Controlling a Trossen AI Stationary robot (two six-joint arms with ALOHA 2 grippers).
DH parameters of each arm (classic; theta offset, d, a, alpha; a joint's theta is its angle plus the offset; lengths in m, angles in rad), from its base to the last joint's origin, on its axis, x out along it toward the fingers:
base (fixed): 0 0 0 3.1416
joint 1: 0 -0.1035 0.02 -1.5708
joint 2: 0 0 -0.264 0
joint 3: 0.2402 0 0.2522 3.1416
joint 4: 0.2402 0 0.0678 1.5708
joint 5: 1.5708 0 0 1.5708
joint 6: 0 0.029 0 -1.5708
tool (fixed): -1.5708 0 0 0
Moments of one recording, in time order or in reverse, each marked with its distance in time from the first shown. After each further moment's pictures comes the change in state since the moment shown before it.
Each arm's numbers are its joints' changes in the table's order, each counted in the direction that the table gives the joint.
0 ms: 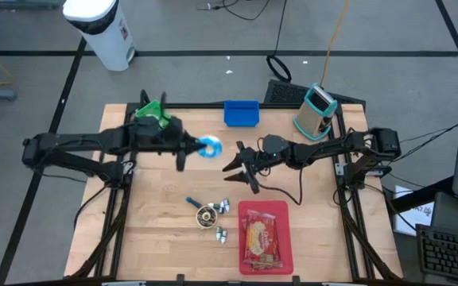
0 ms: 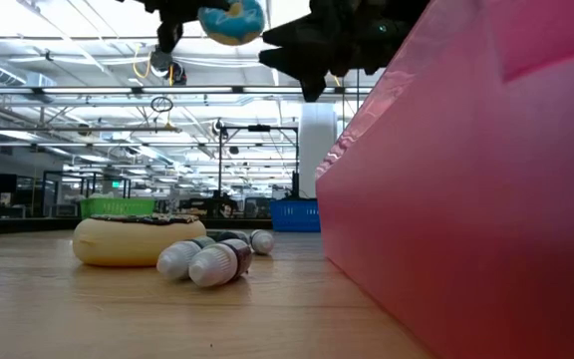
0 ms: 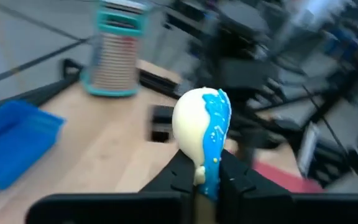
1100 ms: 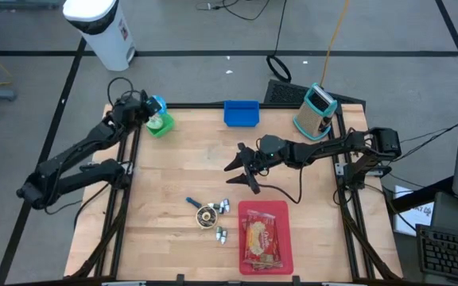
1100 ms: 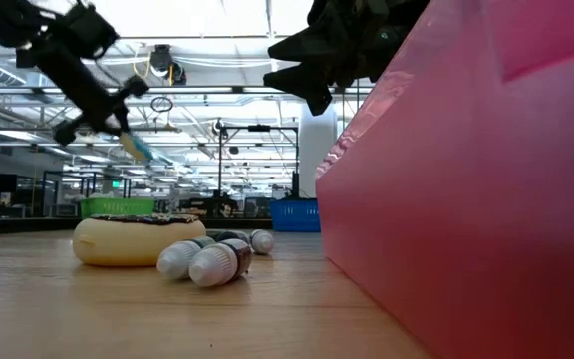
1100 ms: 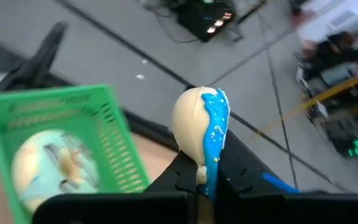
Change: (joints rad) left arm -0.813 0.218 -0.366 0.095 0.260 -0.631; right arm 0.000 0.002 0.001 0.104 -0.001 0.035
